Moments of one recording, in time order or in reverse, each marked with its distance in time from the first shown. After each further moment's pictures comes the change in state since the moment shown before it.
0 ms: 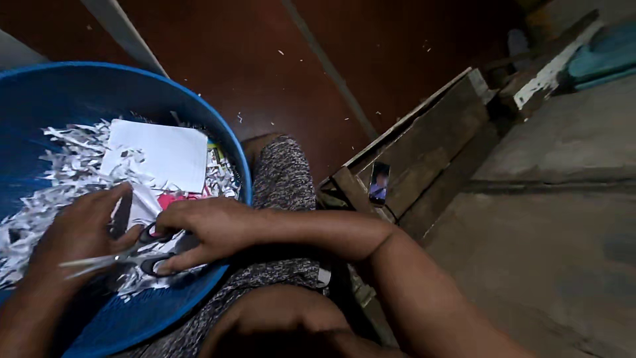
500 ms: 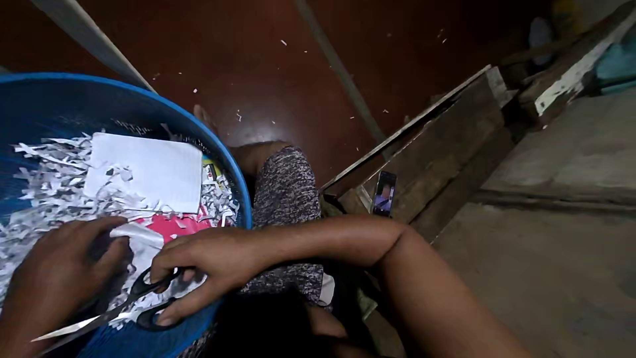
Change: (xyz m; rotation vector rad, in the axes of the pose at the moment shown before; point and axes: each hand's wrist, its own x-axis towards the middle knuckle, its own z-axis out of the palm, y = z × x) left_hand 0.000 -0.040 0.023 -0.063 0.032 -0.063; right_hand -0.001 0.013 -0.024 0.344 -0.137 -0.107
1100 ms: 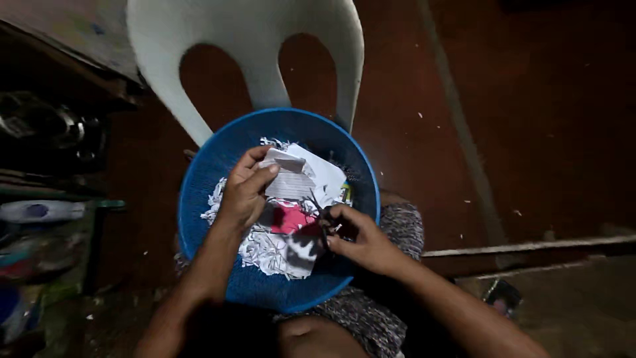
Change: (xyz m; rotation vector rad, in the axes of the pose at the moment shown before) left_hand 0.016 0.095 -0.084 -1.408 0.491 -0.039; right_hand 0.009 0.002 -0.023 0.236 0.237 0.131
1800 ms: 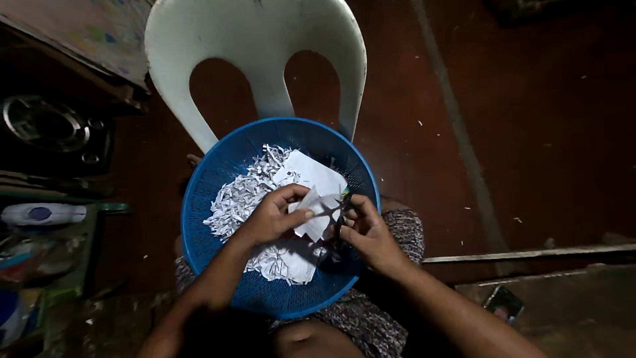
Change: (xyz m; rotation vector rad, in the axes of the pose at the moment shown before) left_hand -0.013 -0.020 0.009 0.249 -0.363 -0.051; right_hand 0.002 -0.002 -0.001 0.305 0.198 -0.047
